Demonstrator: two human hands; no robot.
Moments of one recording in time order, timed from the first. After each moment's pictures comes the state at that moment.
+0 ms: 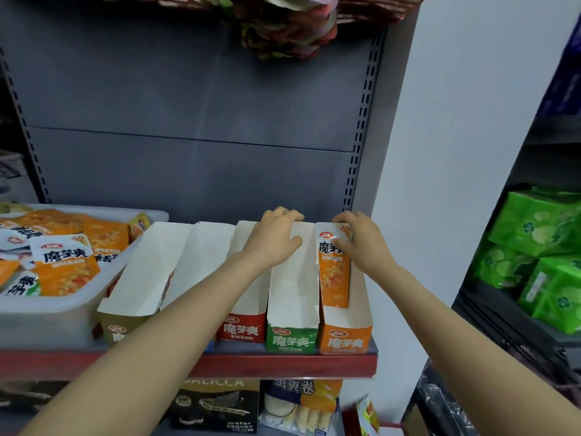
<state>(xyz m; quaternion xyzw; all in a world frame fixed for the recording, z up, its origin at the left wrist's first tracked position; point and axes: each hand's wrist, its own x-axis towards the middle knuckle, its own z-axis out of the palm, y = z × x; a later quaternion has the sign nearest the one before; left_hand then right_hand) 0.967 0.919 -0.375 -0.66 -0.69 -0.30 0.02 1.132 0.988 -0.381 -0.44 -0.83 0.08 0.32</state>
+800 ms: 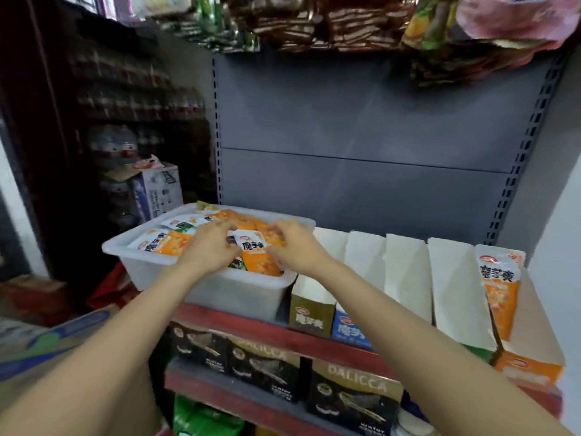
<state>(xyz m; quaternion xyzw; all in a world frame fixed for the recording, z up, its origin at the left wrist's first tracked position) 0.708 0.694 -0.377 -0.44 -0.86 -0.26 0.07 0.850 0.796 -0.358 -0.20 -0.93 0.22 0.21</state>
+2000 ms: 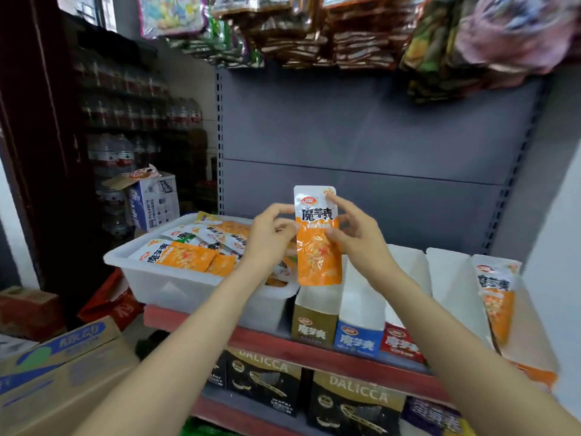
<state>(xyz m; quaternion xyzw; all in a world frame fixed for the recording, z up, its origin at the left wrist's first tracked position) 0.795 0.718 -0.342 -0.43 -0.58 -0.68 -0.14 0.918 0.817 -0.341 -0.16 -0.80 0.40 0.41</state>
